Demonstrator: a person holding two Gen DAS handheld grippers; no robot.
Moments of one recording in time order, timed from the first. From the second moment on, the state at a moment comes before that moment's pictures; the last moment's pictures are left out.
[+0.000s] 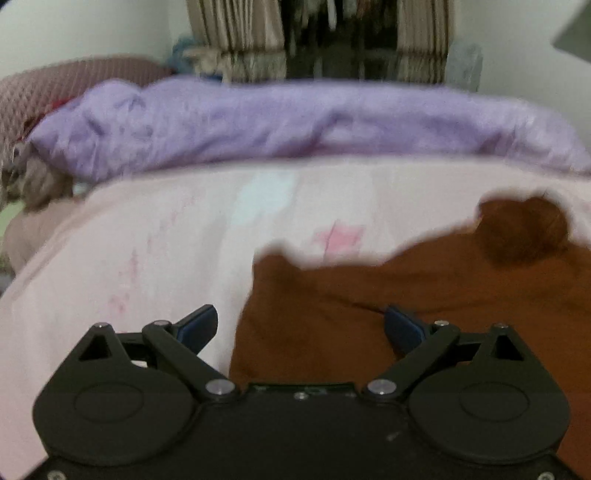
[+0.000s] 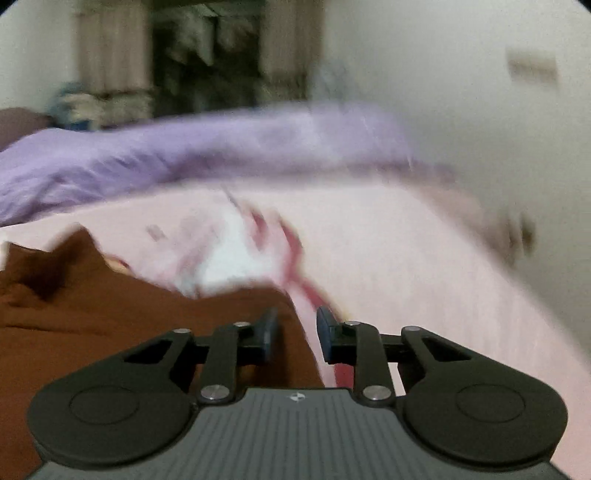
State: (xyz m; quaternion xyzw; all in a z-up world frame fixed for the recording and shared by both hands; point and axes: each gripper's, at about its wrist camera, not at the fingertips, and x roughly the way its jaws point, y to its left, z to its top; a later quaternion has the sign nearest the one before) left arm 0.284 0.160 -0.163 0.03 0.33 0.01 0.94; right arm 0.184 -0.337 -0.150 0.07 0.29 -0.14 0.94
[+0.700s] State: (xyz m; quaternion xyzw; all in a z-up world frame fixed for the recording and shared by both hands) left arm 0.208 0.111 -0.098 0.02 0.28 -0.03 0.96; right arm 0.126 -0.262 -0.103 0.11 0.23 -0.07 0.96
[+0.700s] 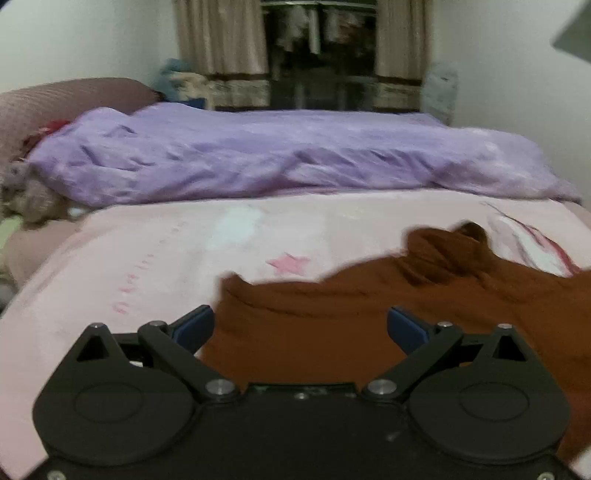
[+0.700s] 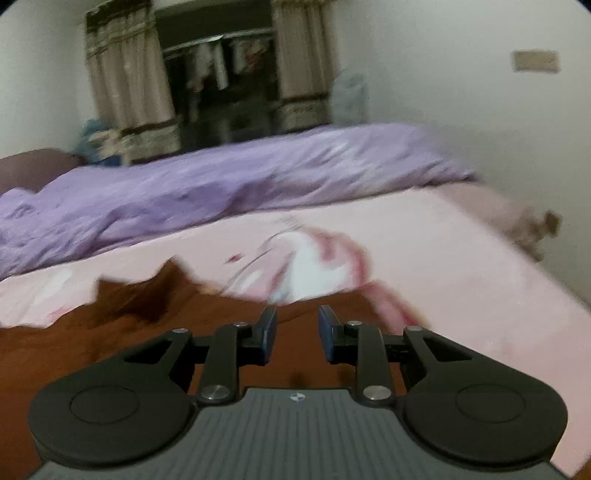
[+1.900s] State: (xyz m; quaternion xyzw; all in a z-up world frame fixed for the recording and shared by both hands) left arm 0.163 0.019 -0.119 0.05 0.38 -0.09 0.92; right arm 0.128 -0.161 -0.124 0.11 0.36 -0.02 0.93
